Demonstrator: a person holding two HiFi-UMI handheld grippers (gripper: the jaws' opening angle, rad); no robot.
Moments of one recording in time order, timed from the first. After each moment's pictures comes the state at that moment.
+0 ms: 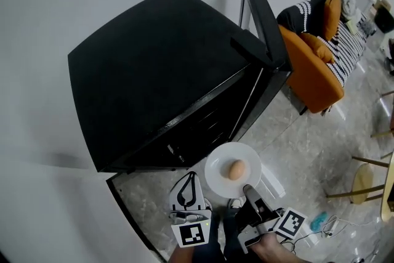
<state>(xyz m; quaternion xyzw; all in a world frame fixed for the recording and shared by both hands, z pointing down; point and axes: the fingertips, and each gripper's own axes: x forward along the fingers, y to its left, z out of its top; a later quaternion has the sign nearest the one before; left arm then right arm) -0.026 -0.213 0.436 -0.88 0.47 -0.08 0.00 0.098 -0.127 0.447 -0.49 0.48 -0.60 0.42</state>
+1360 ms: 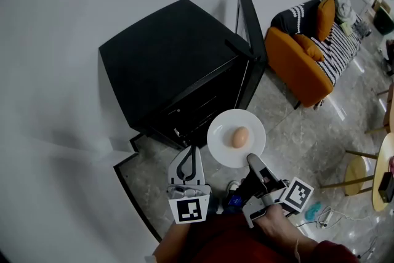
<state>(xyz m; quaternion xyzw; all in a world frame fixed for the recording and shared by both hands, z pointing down) -0.037 -0.174 0.289 -0.88 0.47 0.00 0.01 0.096 -0.099 0.305 -0.48 0.52 -0.57 0.43</state>
